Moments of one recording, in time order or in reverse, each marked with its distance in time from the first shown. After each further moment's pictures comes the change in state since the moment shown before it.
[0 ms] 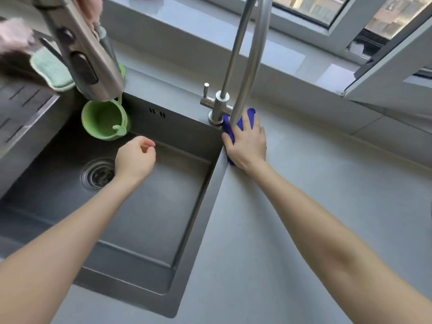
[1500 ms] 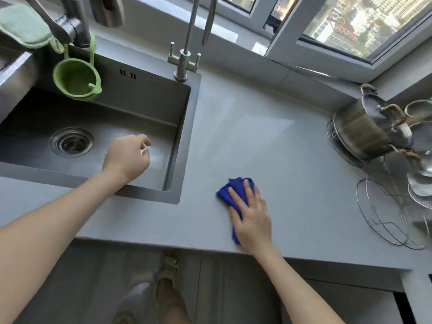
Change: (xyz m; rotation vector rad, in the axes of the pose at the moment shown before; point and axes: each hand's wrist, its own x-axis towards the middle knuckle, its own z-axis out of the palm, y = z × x) left_hand -0.134 -0.067 -0.025 0.185 -0.112 0.591; right_hand -0.396 0.000 0.039 0.087 0.162 0.196
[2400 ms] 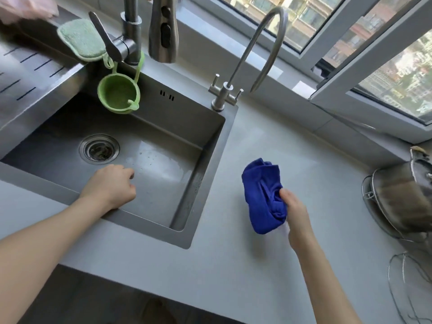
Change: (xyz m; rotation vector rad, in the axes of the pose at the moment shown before) left_hand 0.004 -0.086 0.001 0.318 -0.256 -0.238; right_hand 0.146 -0.012 -0.081 1.039 -0.128 0.655
